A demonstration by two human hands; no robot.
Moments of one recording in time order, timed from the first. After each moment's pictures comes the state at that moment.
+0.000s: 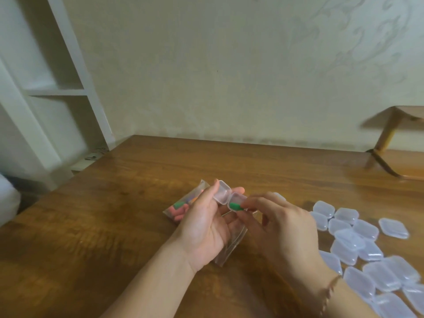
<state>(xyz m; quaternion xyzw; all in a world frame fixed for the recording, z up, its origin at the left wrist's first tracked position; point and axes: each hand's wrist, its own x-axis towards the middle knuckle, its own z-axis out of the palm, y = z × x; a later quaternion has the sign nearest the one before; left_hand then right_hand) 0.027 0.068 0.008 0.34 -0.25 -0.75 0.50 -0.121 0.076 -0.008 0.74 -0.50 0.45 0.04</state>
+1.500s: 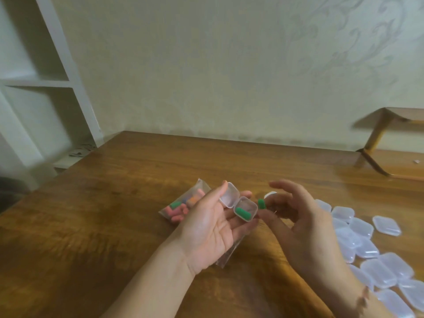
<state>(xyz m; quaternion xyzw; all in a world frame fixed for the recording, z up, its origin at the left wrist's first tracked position) 0.032 0.064 0.009 0.32 -0.24 -0.80 0.44 -0.136 0.081 -0.010 0.67 -0.50 0.52 -0.15</state>
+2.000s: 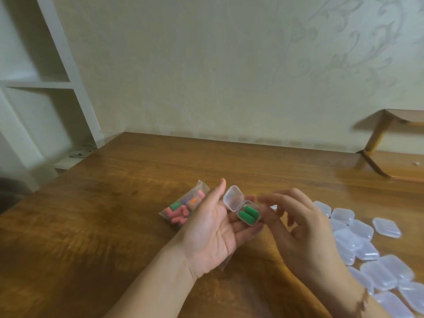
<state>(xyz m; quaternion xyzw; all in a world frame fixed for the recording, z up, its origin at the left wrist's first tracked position) 0.030 0.065 0.005 0.28 -0.27 -0.81 0.43 -0.137 0.082 -0.010 0.71 -0.47 0.51 -0.08</state>
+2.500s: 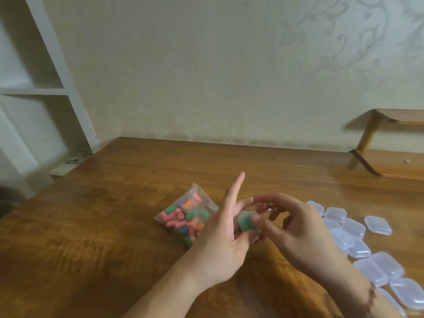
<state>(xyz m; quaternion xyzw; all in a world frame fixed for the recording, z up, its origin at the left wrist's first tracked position) 0.014 0.085 0.004 0.44 -0.71 -0.41 0.37 -0.151 0.081 0.001 0.70 -0.54 0.43 -0.20</state>
